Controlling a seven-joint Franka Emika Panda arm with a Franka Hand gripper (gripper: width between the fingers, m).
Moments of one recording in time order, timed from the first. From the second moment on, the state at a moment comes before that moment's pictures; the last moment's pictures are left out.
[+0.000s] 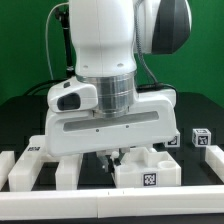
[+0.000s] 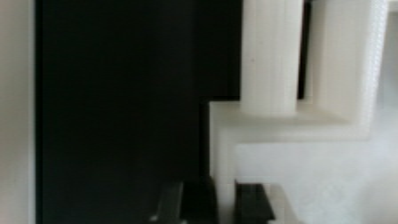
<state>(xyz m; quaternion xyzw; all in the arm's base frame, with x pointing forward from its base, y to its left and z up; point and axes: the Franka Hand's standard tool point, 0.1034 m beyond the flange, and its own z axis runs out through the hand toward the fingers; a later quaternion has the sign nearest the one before) 0.575 -0.034 0.014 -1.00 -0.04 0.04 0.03</state>
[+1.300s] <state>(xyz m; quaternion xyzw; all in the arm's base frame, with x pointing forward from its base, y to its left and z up) 0.622 0.040 0.023 -1.00 0.02 0.01 -0.01</state>
